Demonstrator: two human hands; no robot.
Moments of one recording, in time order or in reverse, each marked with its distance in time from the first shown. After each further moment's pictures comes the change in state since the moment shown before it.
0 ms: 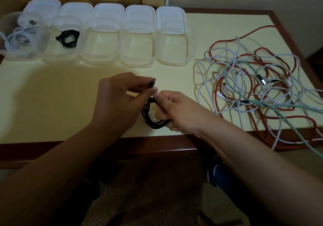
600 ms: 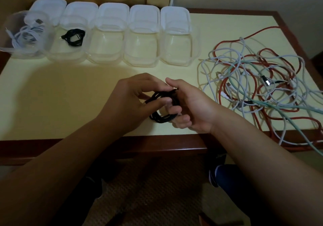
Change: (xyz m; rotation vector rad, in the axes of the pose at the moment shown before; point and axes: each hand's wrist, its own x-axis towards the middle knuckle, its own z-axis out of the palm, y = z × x) left_hand 0.005 0.000 -0.005 -0.065 -0.300 0.122; right_hand 0.003 -0.007 -0.017 0.397 -0.218 0.197
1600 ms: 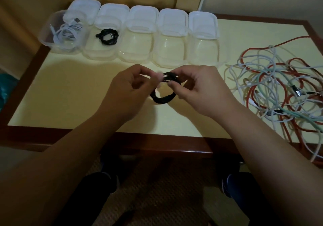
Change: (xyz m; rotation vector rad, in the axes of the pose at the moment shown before) left_hand -0.021 -0.029 -0.050 -0.158 0.231 -0.406; right_hand 0.031 -0.022 0.033 -1.067 0.481 -0.666
